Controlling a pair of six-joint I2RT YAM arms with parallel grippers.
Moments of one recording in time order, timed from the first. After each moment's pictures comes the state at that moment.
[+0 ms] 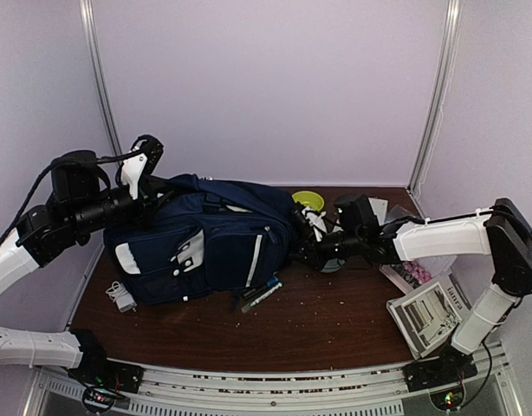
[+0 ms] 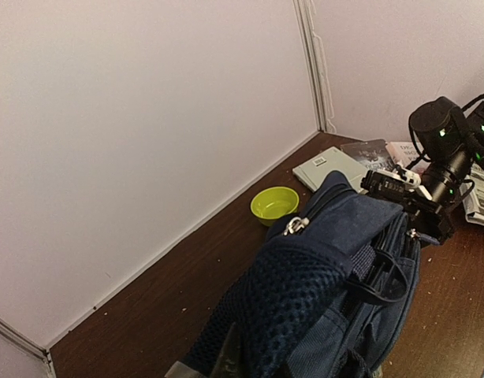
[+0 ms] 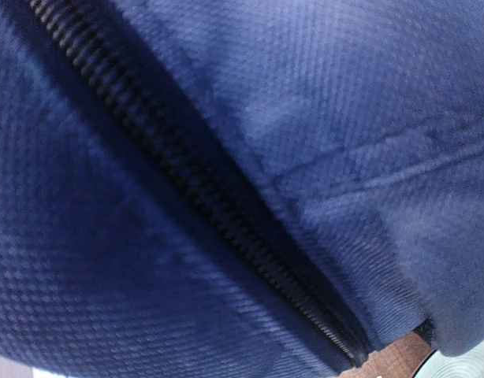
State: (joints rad) left arm -0.71 0.91 1.01 -0.29 0.03 0.24; right arm 0.73 1.63 0.93 0.16 -0.47 0.11
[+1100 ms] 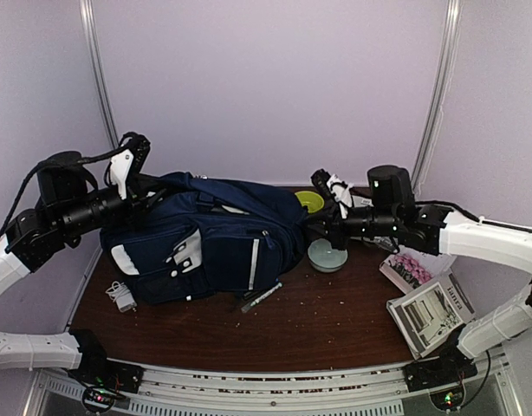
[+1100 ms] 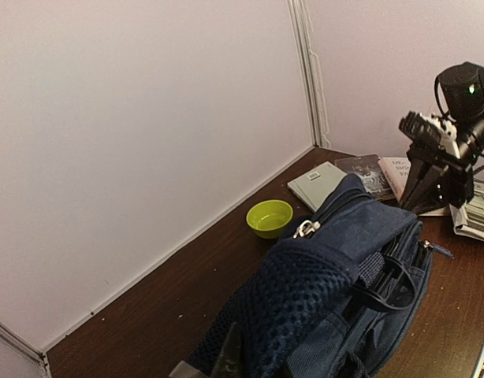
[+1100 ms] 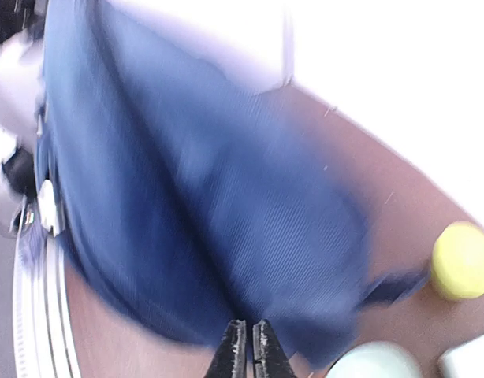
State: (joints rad) left arm -0.71 0.85 1.01 -0.30 0.05 0.21; right arm 0.74 1.33 0.99 -0.03 -0.36 -0.07
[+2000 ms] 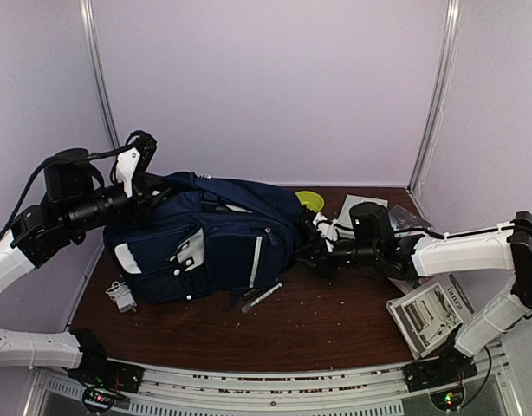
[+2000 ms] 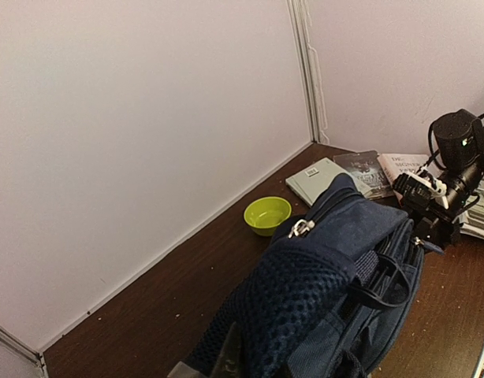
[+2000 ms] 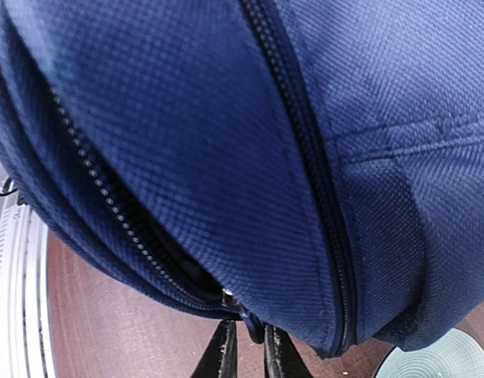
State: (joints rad) left arm -0.71 0.89 1.02 -0.29 0.06 0.21; right arm 0.77 1.47 0.77 0.28 -0.38 -0.06
